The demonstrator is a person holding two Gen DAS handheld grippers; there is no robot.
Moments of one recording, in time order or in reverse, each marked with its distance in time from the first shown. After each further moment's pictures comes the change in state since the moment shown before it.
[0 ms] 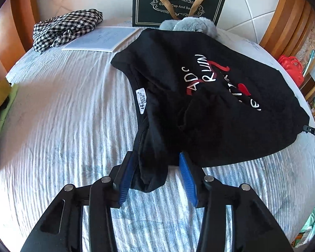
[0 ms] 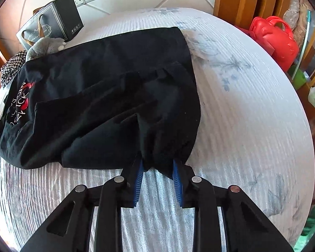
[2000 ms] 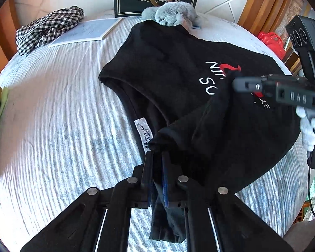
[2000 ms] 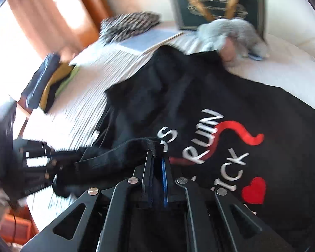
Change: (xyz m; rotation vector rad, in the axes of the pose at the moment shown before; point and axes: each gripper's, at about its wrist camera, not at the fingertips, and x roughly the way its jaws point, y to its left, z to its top) left arm -0.011 0.039 -0.049 0.161 0.051 -0.098; right arm 0.014 0.367 0.014 -0.309 0.000 0.409
